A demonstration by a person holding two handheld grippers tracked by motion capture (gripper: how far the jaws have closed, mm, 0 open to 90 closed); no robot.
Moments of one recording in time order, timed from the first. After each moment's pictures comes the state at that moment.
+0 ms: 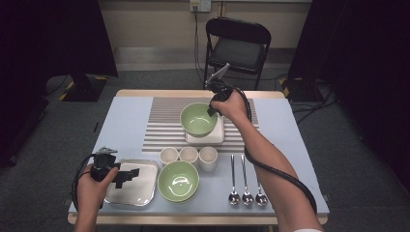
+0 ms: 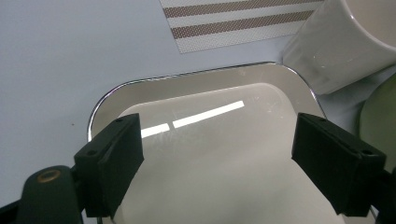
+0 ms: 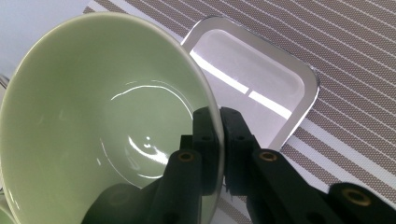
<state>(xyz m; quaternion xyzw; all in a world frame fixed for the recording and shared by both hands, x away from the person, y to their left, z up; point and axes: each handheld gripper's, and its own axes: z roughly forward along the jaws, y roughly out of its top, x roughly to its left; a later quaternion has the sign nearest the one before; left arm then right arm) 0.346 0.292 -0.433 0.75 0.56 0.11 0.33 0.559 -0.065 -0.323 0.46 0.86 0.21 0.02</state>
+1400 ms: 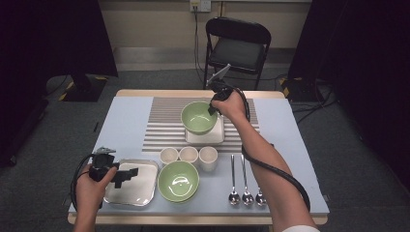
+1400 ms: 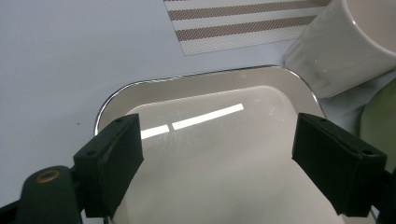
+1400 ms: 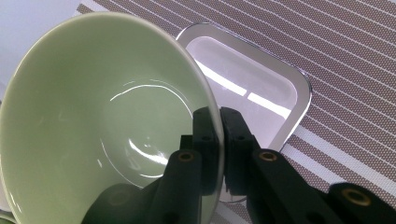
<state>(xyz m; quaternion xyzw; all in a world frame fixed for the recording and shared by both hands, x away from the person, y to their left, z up) 0.346 0.296 -0.433 0.74 0.57 0.11 0.34 0.571 -0.067 -0.334 0.48 0.85 0.21 0.02</state>
